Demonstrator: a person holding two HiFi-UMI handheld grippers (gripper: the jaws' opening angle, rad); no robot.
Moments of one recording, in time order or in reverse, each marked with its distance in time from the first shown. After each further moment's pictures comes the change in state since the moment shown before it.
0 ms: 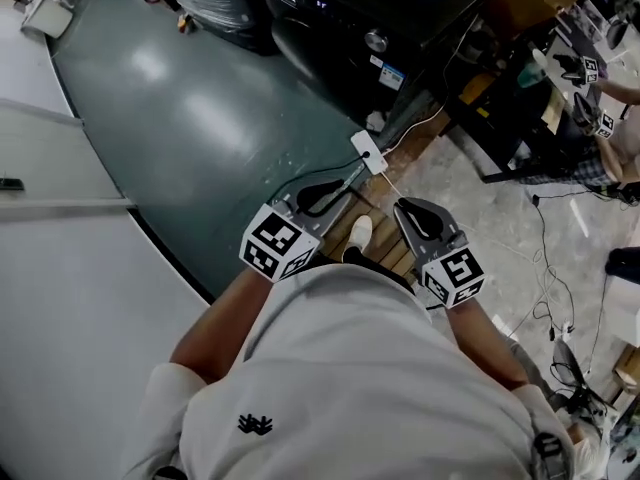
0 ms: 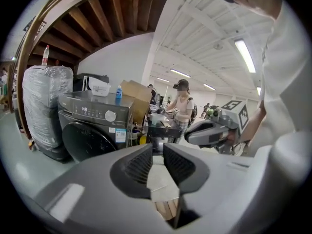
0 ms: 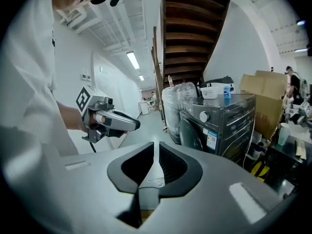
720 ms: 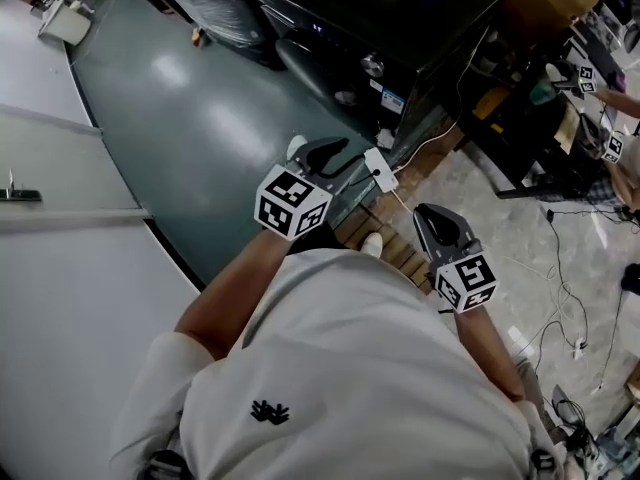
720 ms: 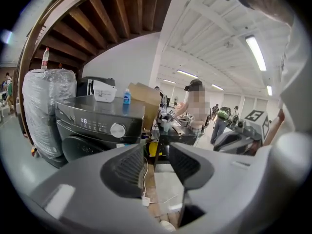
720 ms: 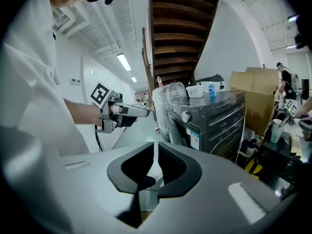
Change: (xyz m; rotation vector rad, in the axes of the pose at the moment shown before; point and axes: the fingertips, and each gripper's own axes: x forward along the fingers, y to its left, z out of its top) left arm 0.090 0.086 0.069 -0.015 -0.022 0.087; right arm -0.001 -0.091 0.006 0.052 -0.009 -0.062
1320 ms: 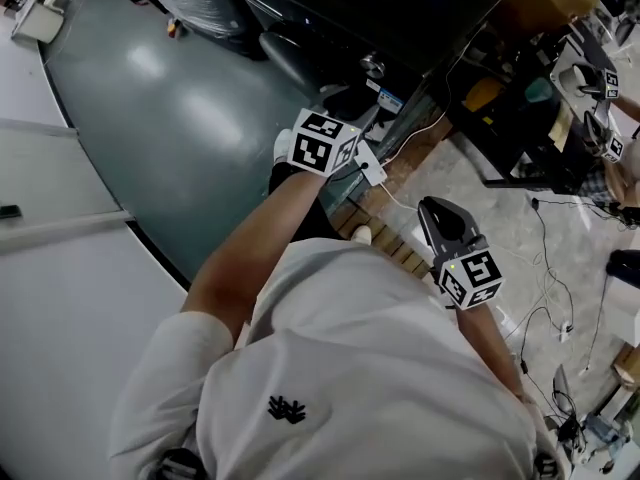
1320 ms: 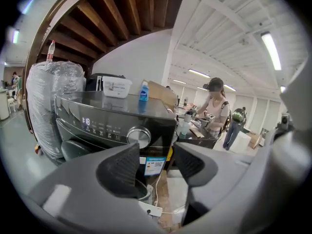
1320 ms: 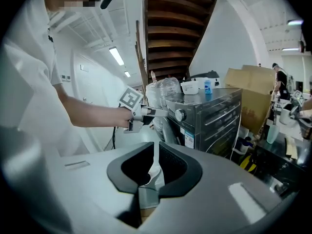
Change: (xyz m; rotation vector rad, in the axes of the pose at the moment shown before) left arm 0.111 0.112 0.013 -0.049 0.002 0.102; right arm 0.038 -0.028 0.011 0.023 0.063 -0.073
